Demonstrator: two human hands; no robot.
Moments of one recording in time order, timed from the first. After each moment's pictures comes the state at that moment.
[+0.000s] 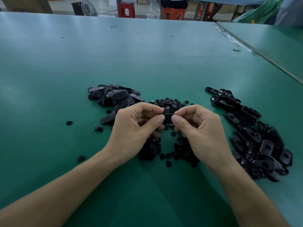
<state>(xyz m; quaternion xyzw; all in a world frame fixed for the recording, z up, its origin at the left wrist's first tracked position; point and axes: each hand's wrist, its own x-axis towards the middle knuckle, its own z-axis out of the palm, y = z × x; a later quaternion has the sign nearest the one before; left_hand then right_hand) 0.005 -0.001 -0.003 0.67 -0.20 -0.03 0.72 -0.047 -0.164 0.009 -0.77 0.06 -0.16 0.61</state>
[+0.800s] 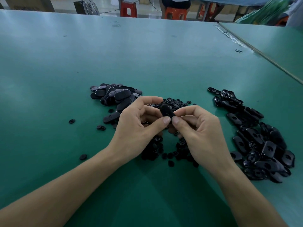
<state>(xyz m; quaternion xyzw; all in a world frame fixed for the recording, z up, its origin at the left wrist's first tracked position) 0.008 0.001 -0.006 0.68 -0.21 -0.03 0.71 -0.049 -0.155 0.009 -0.78 0.03 -0.15 0.61</state>
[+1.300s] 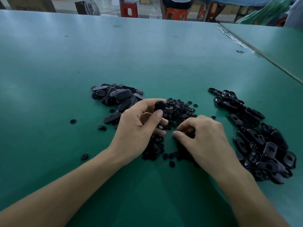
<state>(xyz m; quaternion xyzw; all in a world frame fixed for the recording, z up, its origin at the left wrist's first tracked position) 0.006 -0.001 -0.006 0.65 -0.20 -0.04 0.73 -0.055 -0.165 0.012 -0.96 0.08 -0.11 0.25</state>
